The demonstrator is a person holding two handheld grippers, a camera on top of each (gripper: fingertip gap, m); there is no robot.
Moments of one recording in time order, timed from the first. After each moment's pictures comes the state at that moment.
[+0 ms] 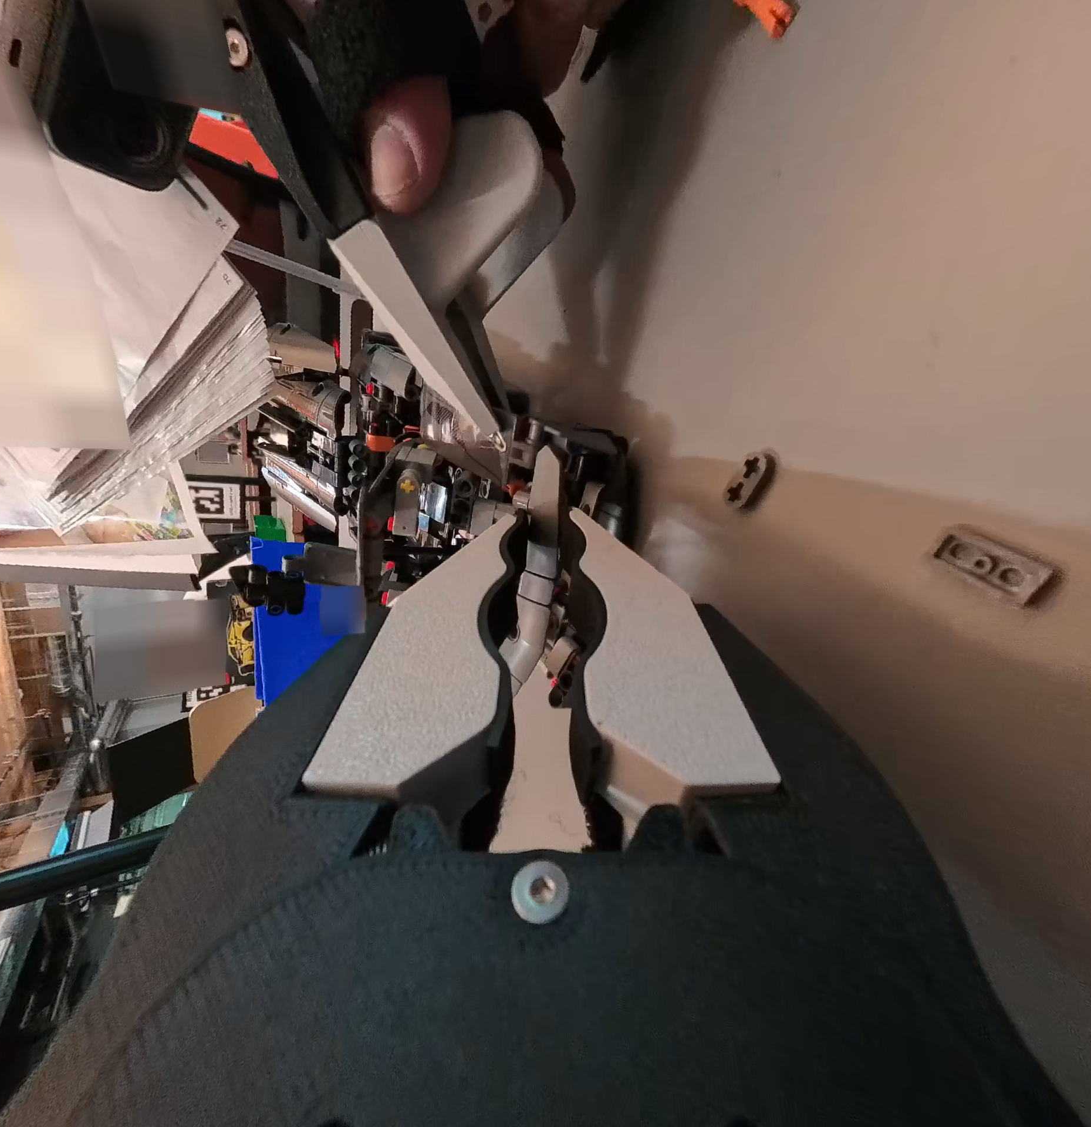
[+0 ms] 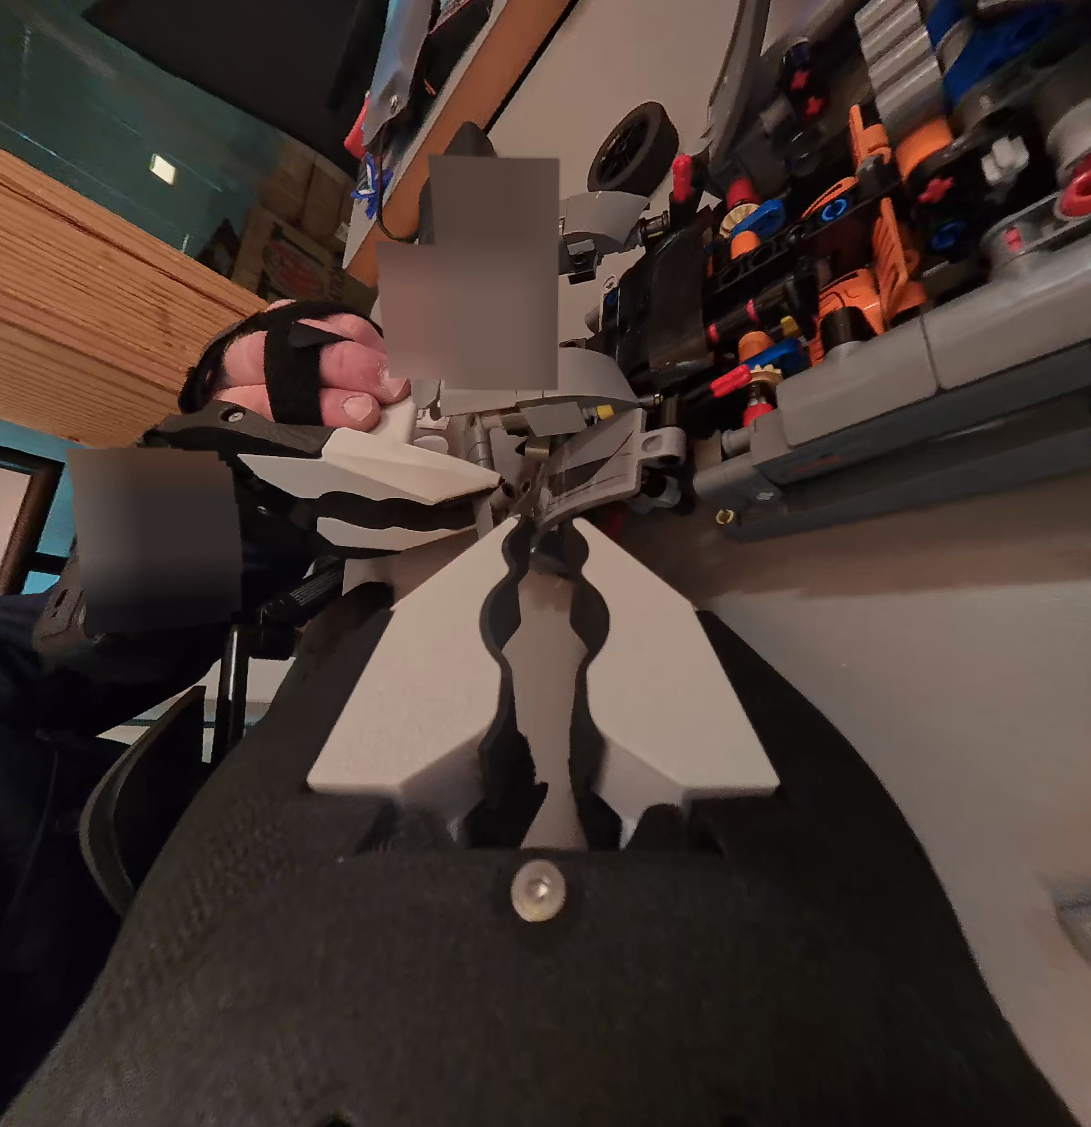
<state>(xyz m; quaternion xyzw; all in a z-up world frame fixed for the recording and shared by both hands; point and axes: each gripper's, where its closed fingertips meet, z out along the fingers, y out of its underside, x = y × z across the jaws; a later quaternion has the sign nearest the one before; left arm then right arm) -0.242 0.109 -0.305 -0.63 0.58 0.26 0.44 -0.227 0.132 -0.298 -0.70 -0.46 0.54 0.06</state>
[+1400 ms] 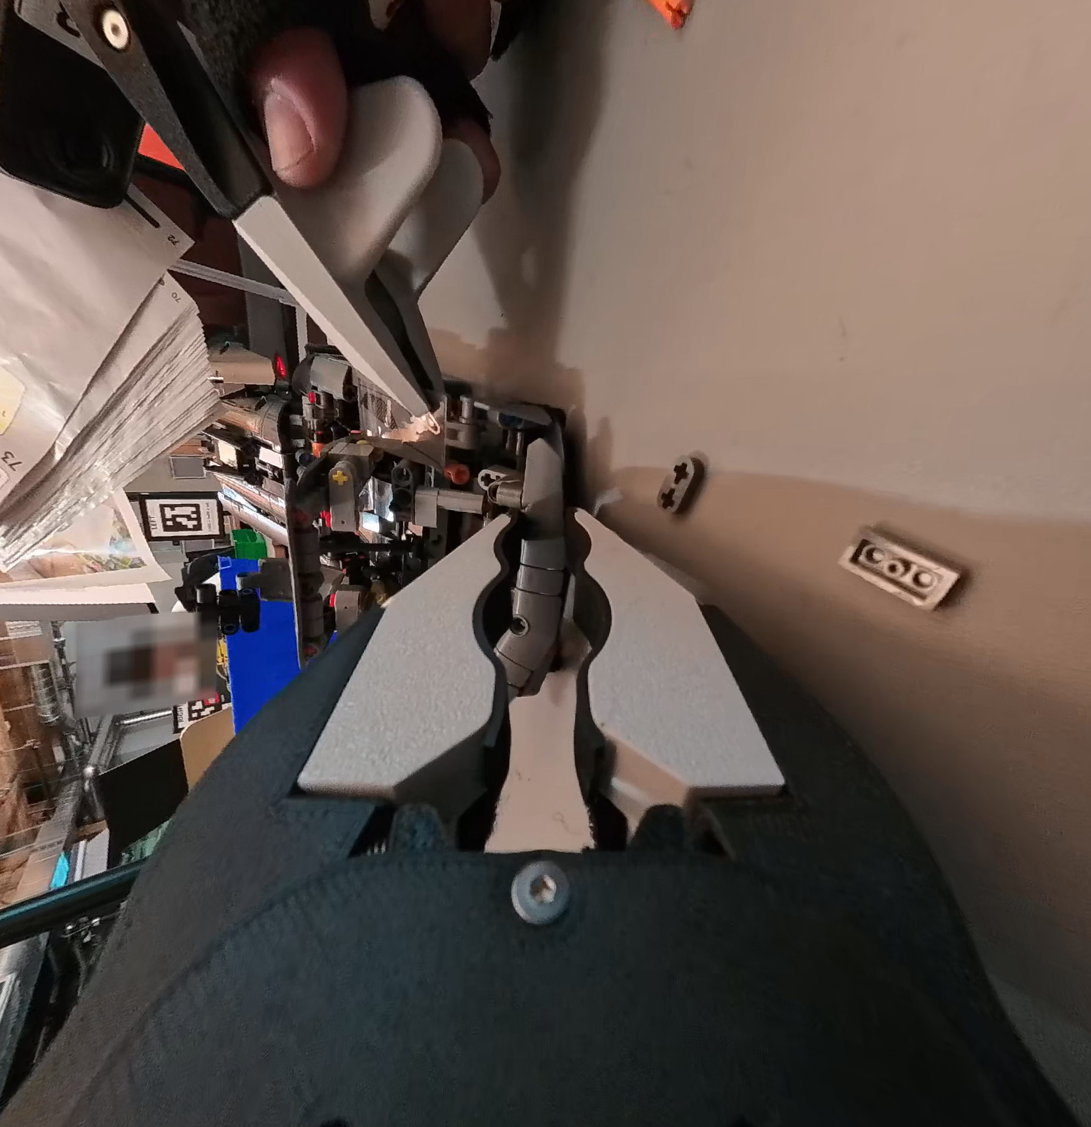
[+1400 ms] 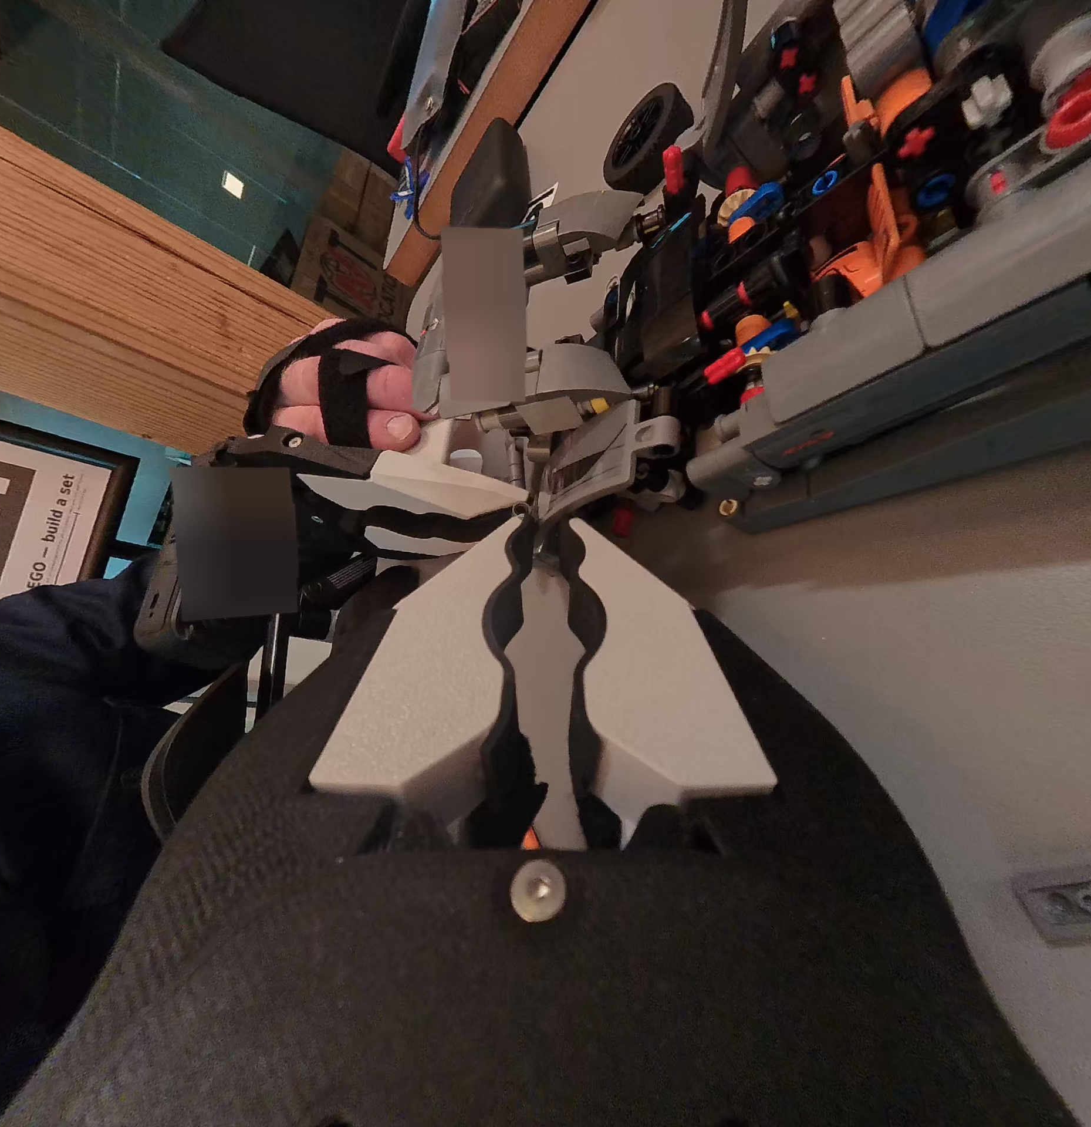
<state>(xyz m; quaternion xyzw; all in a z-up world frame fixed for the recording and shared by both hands) -0.236 0.103 -0.323 -0.63 0.61 0.25 0.42 -0.219 0.133 -0.297 -0.69 -0.45 0.57 0.02</state>
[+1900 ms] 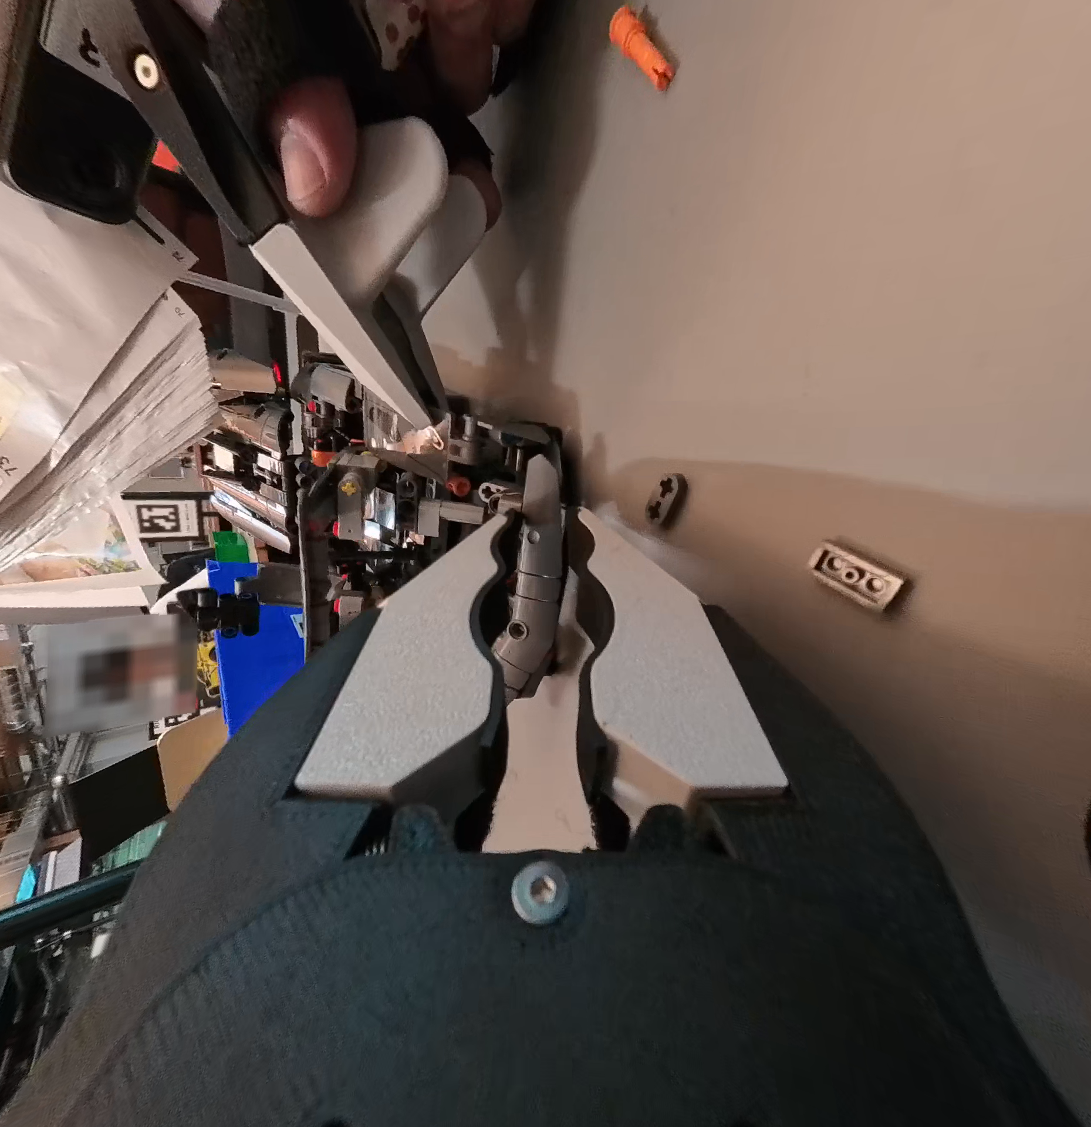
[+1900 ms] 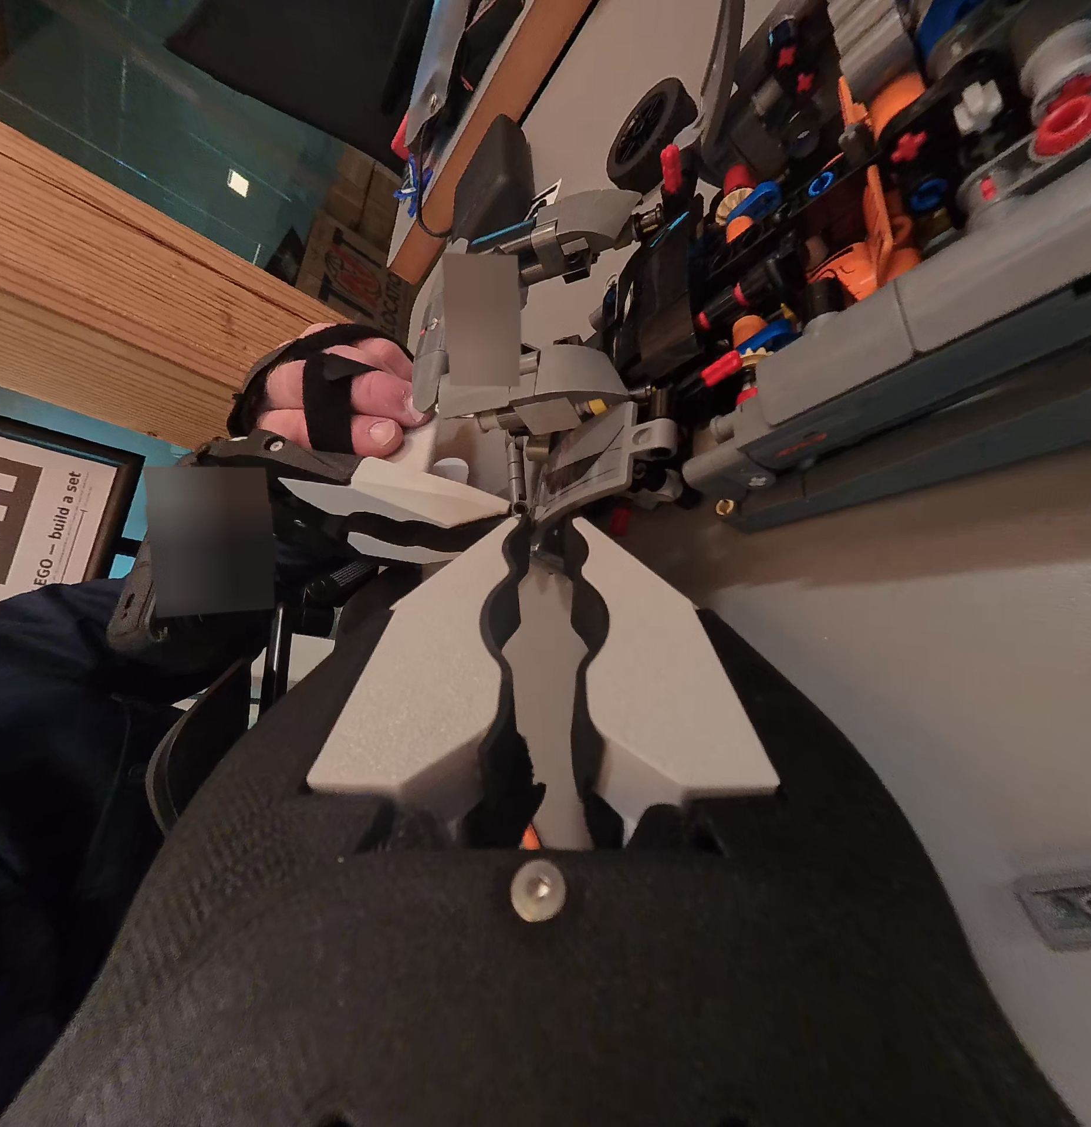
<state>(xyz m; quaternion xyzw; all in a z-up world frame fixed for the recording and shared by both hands) -0.230 0.096 -0.319 -0.63 0.61 0.24 0.41 -0.219 0.133 -0.297 -0.68 -0.45 0.57 0.02</state>
